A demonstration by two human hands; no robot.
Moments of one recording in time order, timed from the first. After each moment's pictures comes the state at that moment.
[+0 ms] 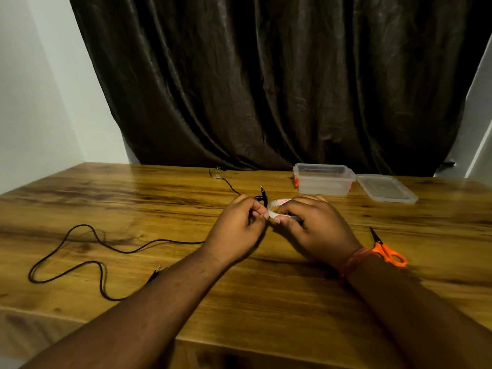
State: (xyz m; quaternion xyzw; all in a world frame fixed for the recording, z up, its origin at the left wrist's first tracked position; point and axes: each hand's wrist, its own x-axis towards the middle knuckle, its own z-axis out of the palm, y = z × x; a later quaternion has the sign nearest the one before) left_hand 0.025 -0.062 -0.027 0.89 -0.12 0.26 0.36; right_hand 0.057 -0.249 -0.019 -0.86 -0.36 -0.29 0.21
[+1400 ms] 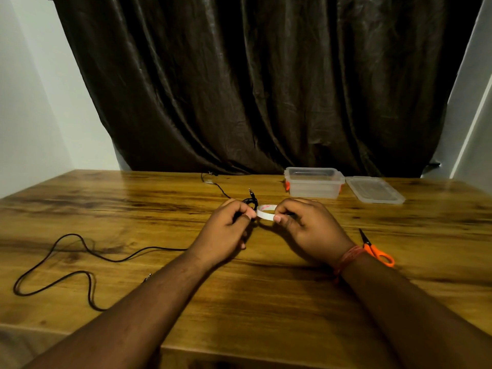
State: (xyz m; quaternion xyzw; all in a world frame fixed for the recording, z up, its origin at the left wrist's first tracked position) left_hand 0.026 -0.058 -0.024 0.82 -0.08 0.16 0.55; right_hand 0.064 -0.257 -0.017 -0.86 -0.33 -0.21 0.31
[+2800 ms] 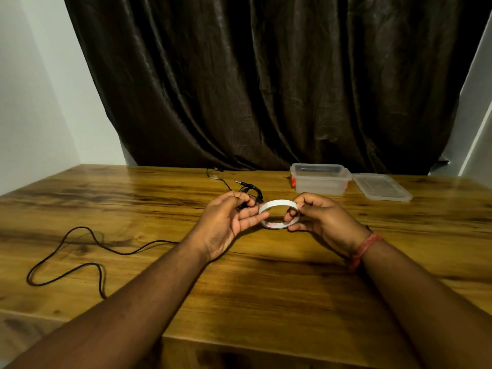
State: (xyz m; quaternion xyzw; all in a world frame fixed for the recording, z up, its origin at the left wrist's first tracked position) left_hand 0.028 -0.048 -0.012 0.51 -0.06 0.02 0.86; right_hand 0.076 -0.264 -0.019 -0.68 -0.23 0.10 0.69
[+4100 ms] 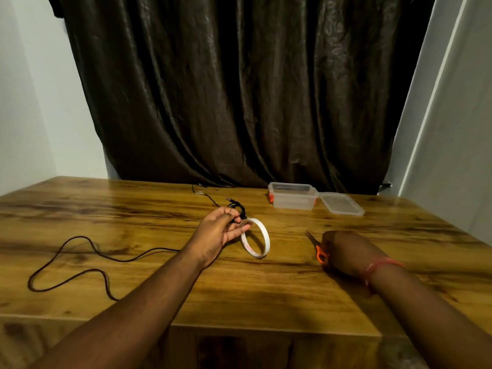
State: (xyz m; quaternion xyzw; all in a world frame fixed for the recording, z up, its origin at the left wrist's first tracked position) left_hand 0.013 -0.046 -0.009 0.55 -0.05 0.03 0.83; right_hand -0.013 -0.318 0.020 -1.00 -0.04 0.00 0.05
